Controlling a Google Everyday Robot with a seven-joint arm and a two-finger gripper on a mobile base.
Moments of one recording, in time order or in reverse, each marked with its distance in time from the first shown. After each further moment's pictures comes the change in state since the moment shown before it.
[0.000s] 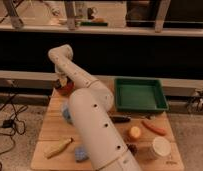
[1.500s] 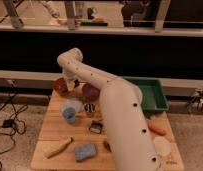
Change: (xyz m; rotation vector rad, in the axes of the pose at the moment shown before) arm 0.028 0.066 -0.039 0.027 -0.007 0.043
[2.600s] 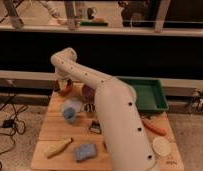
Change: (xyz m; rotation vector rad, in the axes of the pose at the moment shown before) arm -0.040 -0.034 -0.002 0.052 -0.051 -0.061
